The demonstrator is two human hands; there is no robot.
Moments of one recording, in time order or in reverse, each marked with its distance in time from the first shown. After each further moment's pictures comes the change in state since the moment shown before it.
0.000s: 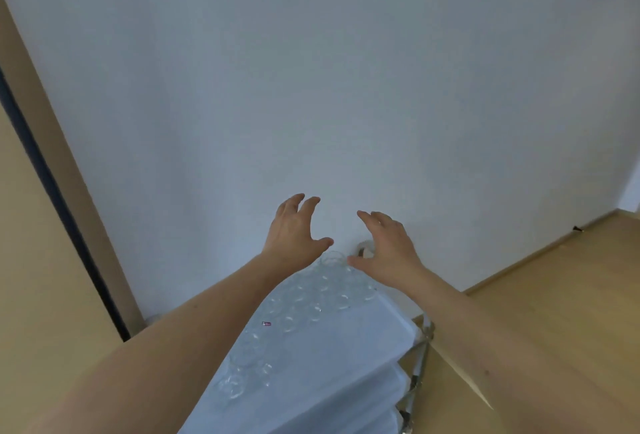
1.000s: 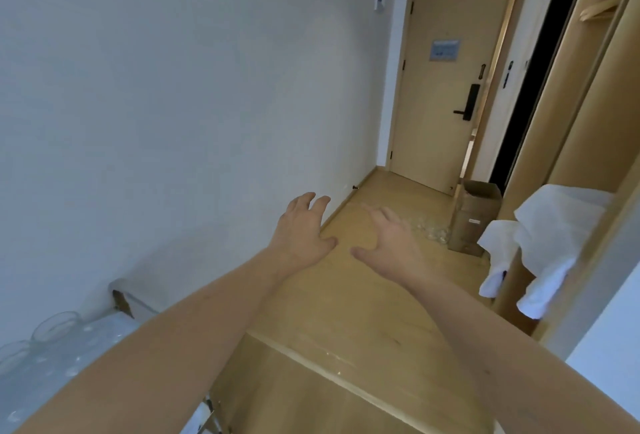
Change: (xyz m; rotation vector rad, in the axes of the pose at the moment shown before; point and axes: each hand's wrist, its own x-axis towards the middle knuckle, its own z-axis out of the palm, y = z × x) left_hand 0.030 0.471 0.235 -0.178 -0.336 0.569; right_hand -0.201 0.358 -0.273 -0.212 0.316 0.561
